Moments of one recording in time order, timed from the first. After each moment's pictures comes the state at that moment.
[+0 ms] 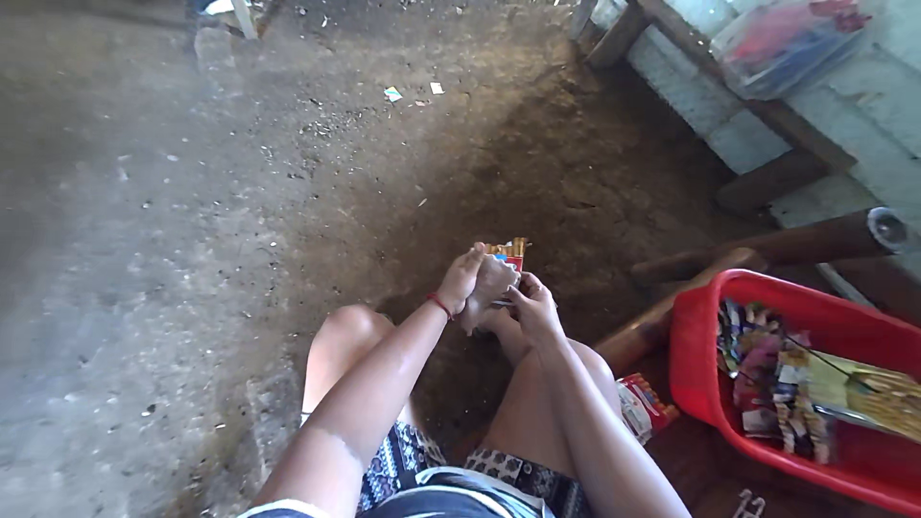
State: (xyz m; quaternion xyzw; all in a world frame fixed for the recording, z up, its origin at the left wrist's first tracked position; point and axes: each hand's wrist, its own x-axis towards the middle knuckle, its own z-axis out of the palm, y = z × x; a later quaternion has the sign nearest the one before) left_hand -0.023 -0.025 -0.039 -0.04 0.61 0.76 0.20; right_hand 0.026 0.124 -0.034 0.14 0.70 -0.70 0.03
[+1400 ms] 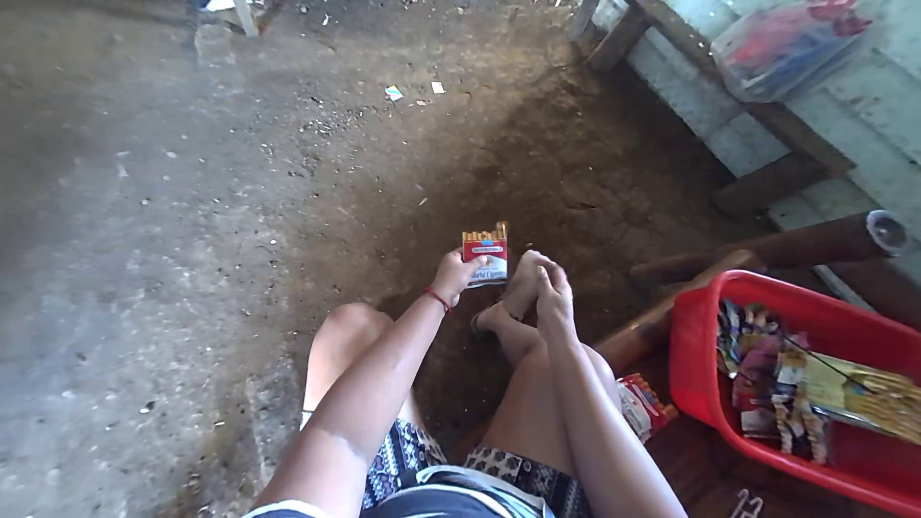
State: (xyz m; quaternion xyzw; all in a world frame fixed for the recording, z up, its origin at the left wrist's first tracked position) left_hand -0.035 -0.029 -0.044 -0.10 0.62 0.75 0.20; right_hand 0.020 0.137 -0.028 0.19 0.76 -0.62 -0.08
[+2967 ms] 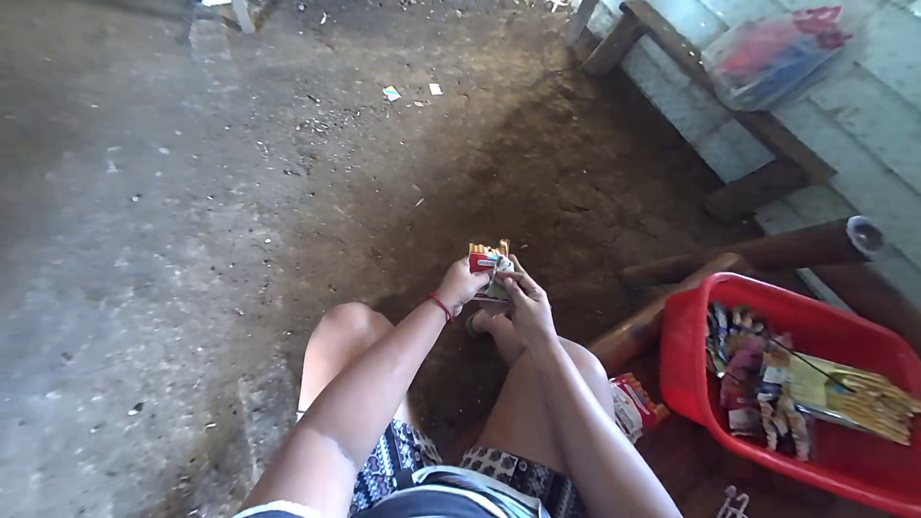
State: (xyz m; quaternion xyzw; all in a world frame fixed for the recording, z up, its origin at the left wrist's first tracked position) left_hand -0.026 -0.023 -0.041 -0.04 0.64 0.72 0.25; right_hand 0.026 0.118 -0.041 0.10 0.68 -0.72 -0.04
